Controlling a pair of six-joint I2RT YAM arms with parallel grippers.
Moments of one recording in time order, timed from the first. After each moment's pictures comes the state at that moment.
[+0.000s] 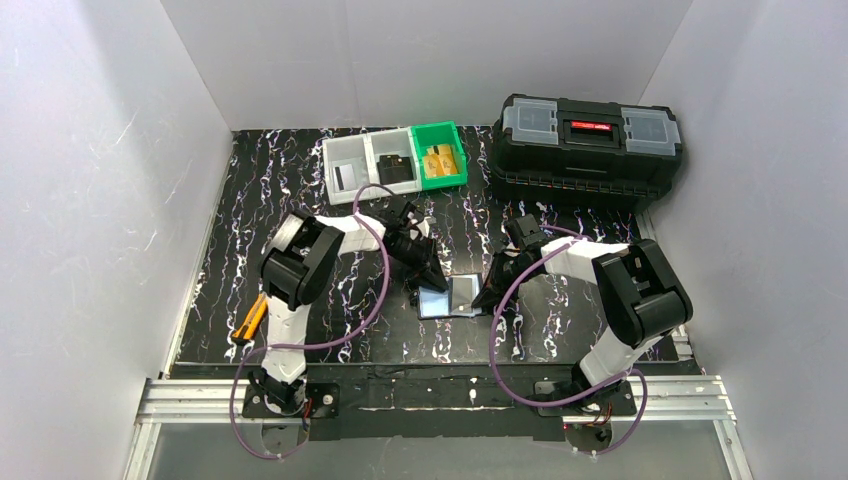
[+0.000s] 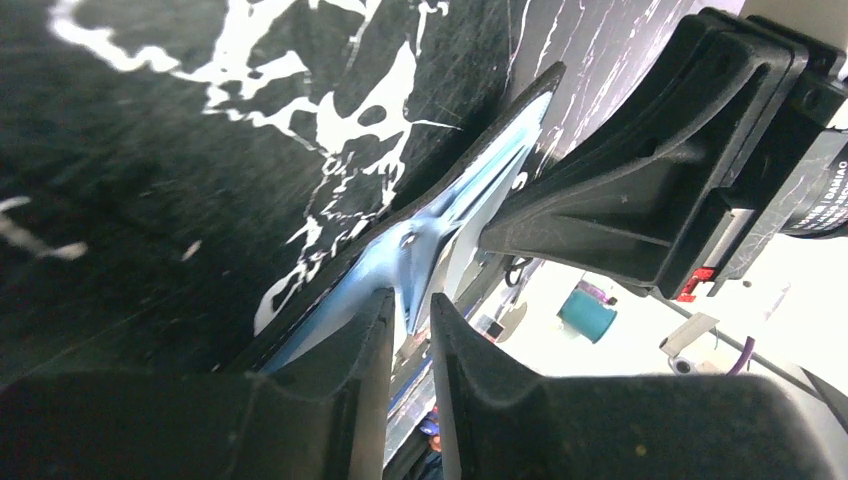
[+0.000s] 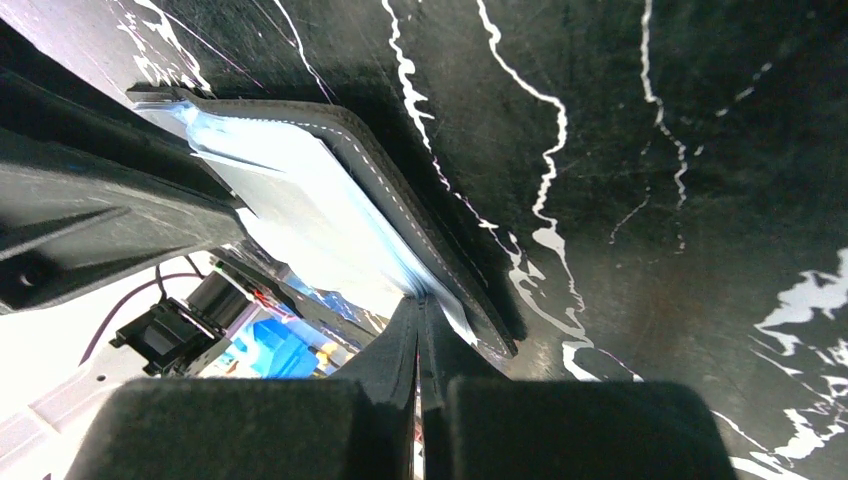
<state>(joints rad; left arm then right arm) -0.55 2.06 1.21 -0.36 0.84 -0.64 0.42 1.66 0.76 -0.38 -0.57 0.82</state>
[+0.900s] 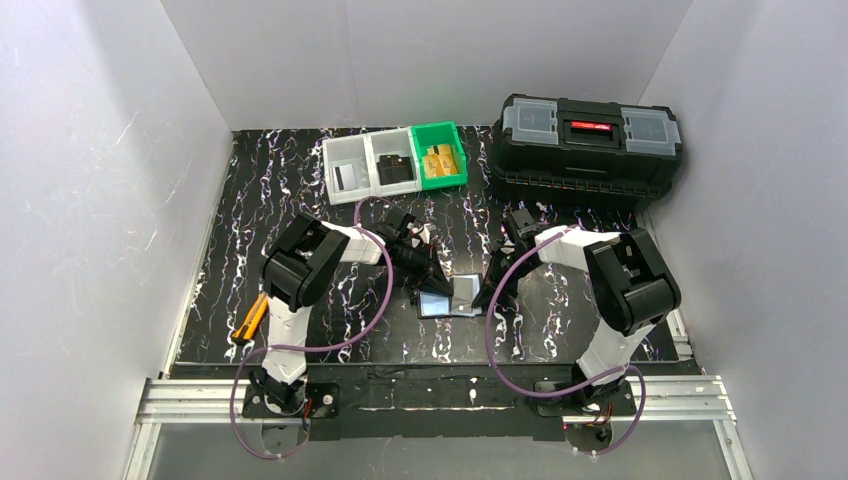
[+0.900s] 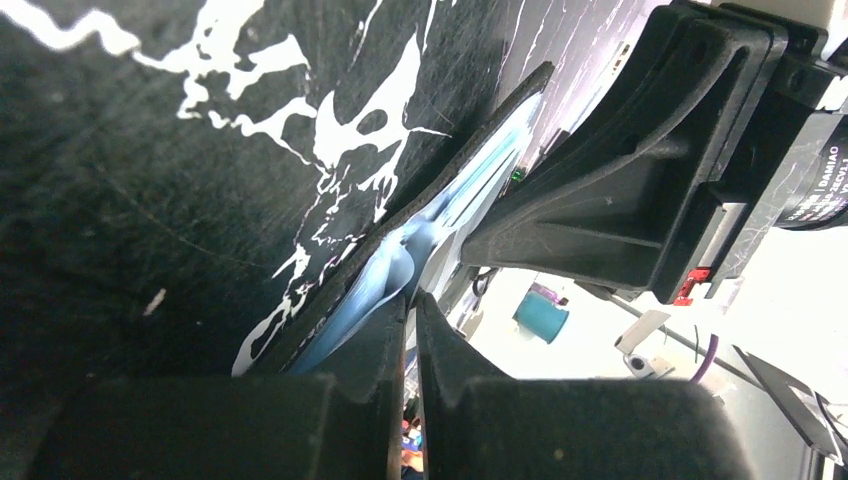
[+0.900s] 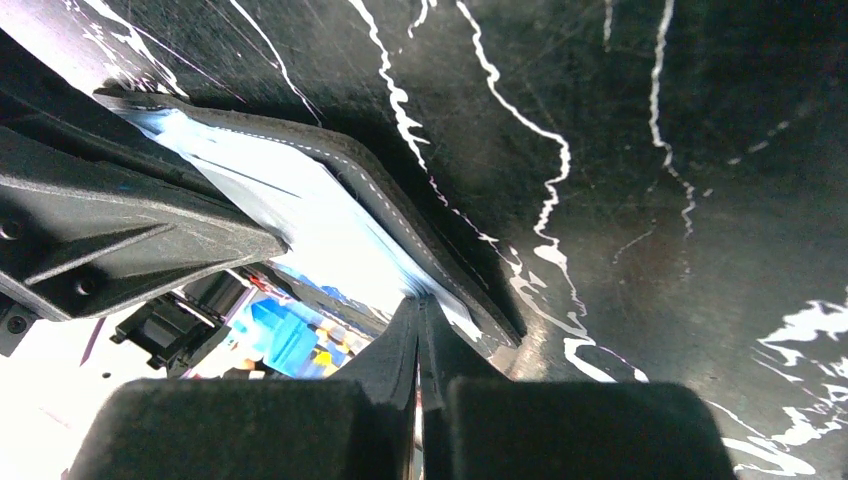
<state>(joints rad) -0.59 2.06 1.07 -0.04 0.89 -0.85 0.42 1.74 0.87 -0.51 -0.59 0.77</state>
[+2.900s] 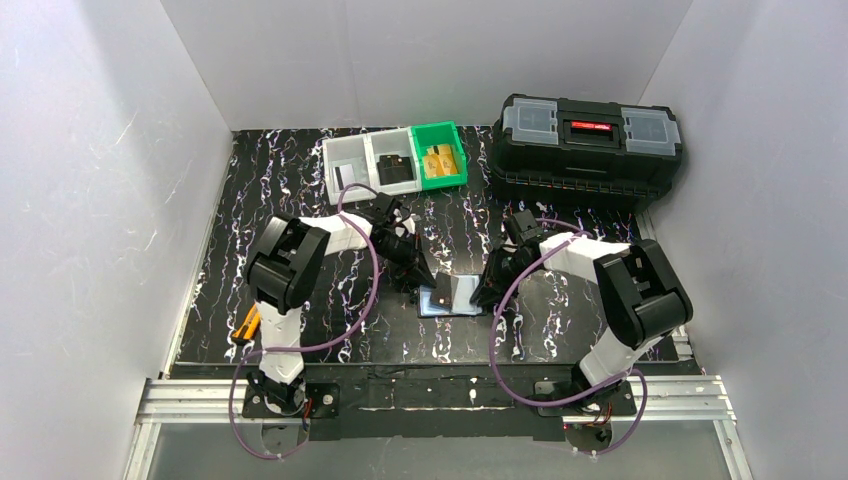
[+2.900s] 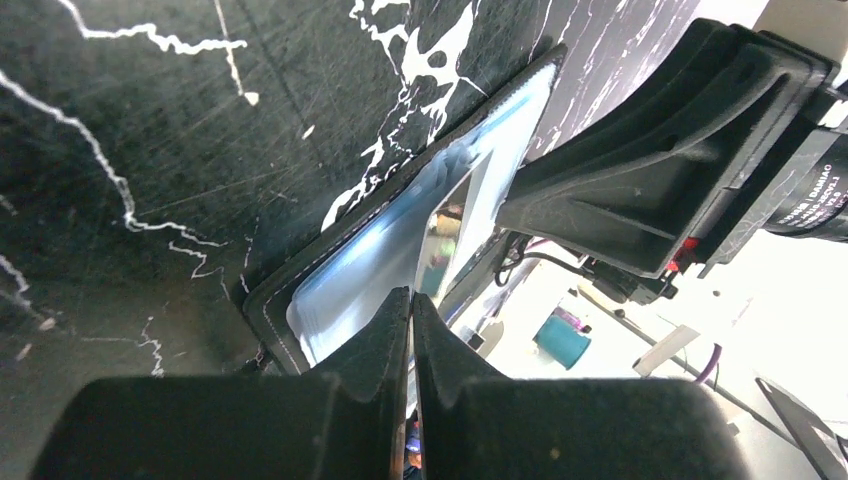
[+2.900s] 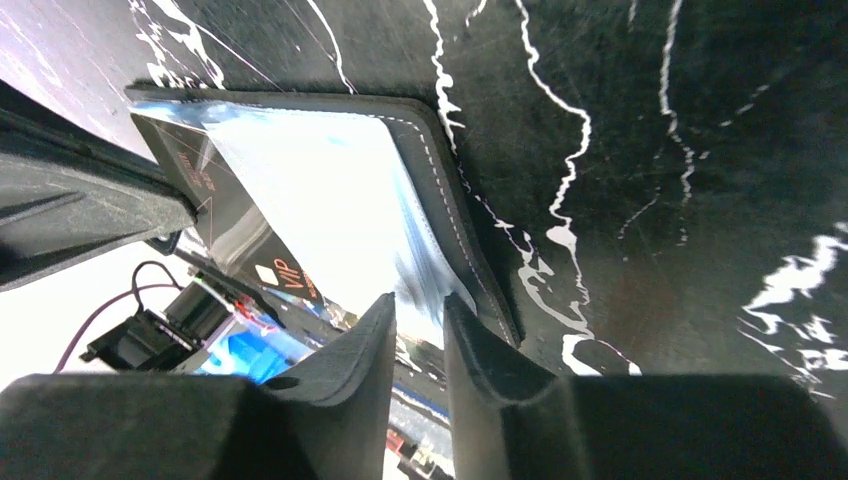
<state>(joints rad) -0.50 1.99 1.16 -0.39 0.82 -0.67 0.43 1.66 0.81 -0.44 -0.53 0.77</state>
